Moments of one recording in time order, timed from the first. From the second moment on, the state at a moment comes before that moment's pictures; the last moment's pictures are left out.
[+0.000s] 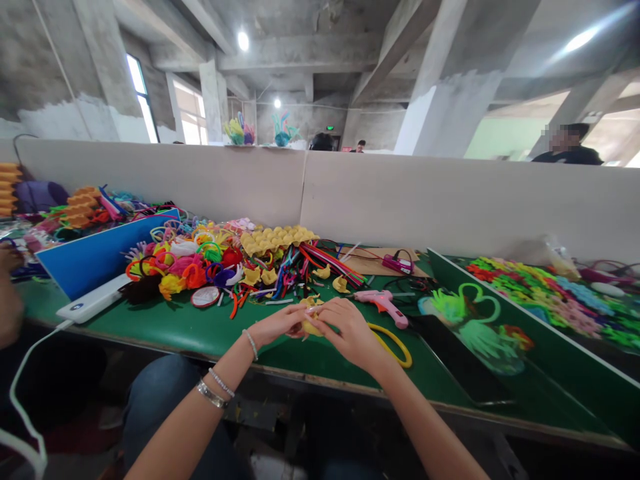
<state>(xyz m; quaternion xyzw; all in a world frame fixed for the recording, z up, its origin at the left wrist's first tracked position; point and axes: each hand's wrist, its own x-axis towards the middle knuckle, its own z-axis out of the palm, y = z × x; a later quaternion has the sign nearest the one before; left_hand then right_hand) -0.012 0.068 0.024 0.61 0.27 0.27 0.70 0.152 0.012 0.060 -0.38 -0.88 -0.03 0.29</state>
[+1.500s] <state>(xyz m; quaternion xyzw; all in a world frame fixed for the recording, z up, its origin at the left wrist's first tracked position) -0.009 0.073 0.015 0.58 0.24 0.28 0.73 0.162 -0.002 0.062 -0.35 -0.86 0.22 0.30</state>
